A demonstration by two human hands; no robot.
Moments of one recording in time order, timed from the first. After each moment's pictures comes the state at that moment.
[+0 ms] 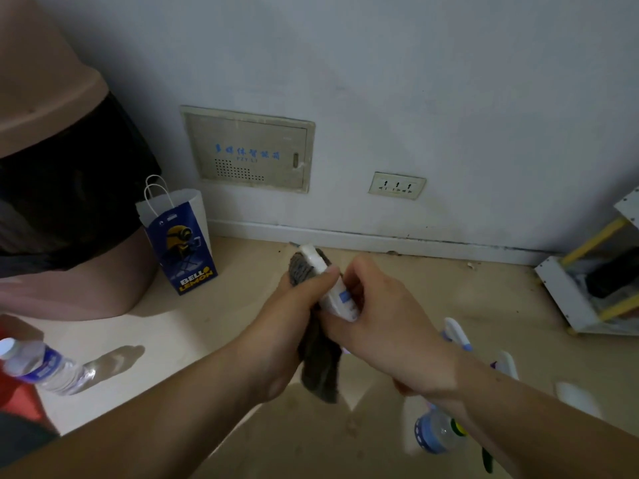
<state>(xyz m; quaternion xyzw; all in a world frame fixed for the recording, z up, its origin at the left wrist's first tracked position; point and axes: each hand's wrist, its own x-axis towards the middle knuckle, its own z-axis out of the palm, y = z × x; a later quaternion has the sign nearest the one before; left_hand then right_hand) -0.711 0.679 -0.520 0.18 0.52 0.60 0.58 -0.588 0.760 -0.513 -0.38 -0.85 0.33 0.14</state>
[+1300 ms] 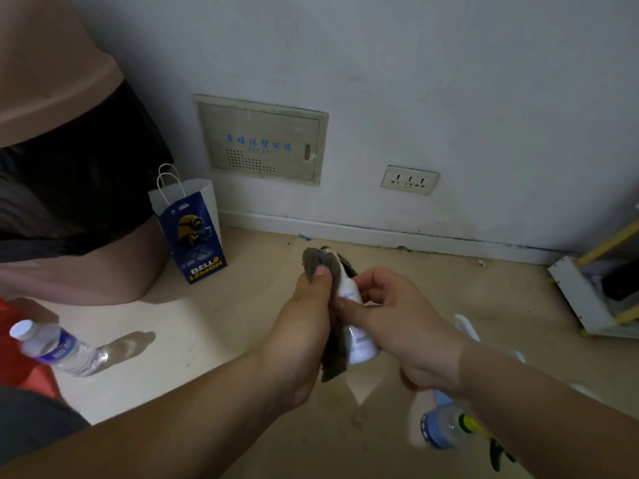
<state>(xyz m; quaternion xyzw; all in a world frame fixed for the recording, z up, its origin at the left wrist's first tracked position) -0.697 0.680 -0.544 0.11 0.57 0.60 0.55 -0.593 0.758 -0.526 -0.45 -0.64 0.60 0.16</state>
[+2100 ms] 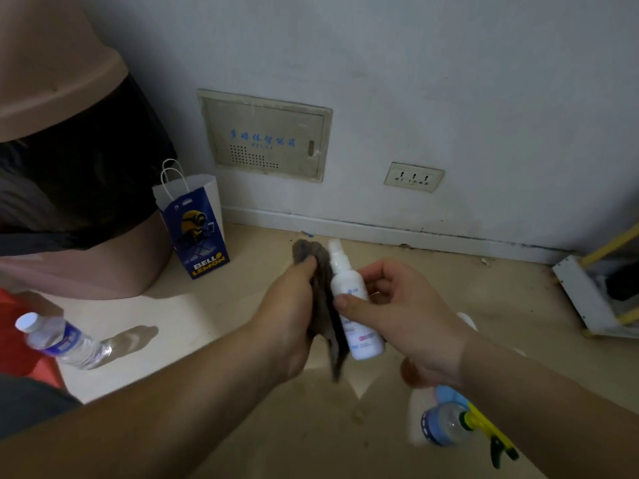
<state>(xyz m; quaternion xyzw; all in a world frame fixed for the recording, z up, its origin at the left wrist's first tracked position) -0.712 0.681 -0.527 0.05 0.56 0.62 0.54 -0.586 0.759 -0.523 -0.44 -0.66 0.59 0.17</state>
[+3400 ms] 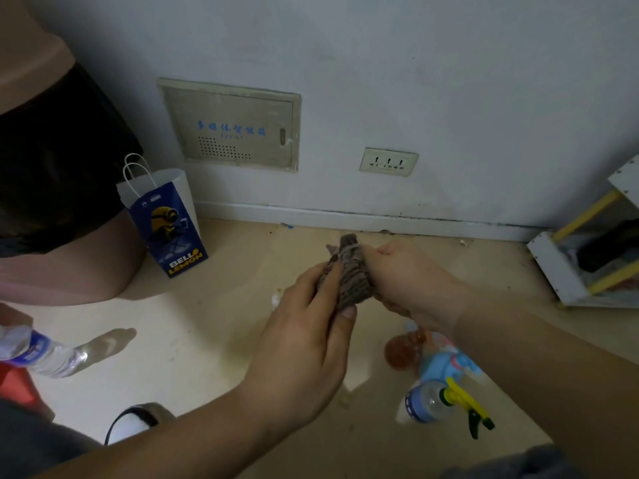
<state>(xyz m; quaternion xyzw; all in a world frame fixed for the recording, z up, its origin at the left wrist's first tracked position) -0.674 0.657 -0.563 0.58 0.69 0.41 0.16 -0.575 0.802 -0.512 -0.50 -0.70 0.49 0.11</state>
